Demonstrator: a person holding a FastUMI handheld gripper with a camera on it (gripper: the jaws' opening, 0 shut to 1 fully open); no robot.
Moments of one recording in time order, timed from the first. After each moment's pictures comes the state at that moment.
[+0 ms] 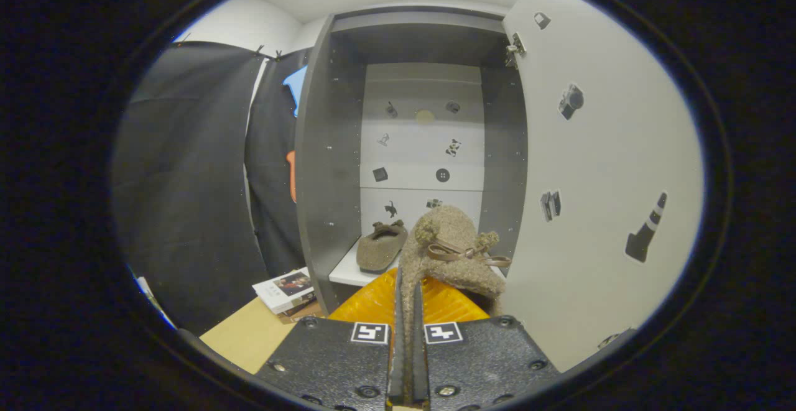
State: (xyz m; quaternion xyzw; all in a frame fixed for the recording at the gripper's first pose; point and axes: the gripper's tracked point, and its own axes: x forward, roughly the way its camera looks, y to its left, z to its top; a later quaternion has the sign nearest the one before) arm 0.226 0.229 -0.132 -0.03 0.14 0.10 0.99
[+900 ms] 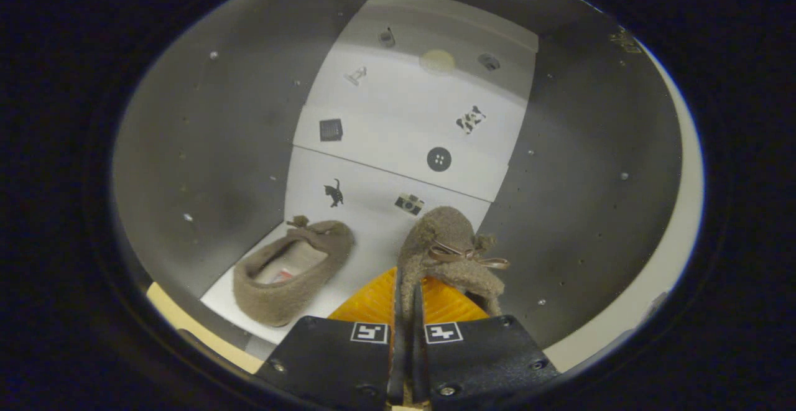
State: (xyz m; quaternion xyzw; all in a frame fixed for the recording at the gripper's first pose) arm 0.465 0.225 -0.190 -0.18 0.18 0.04 0.97
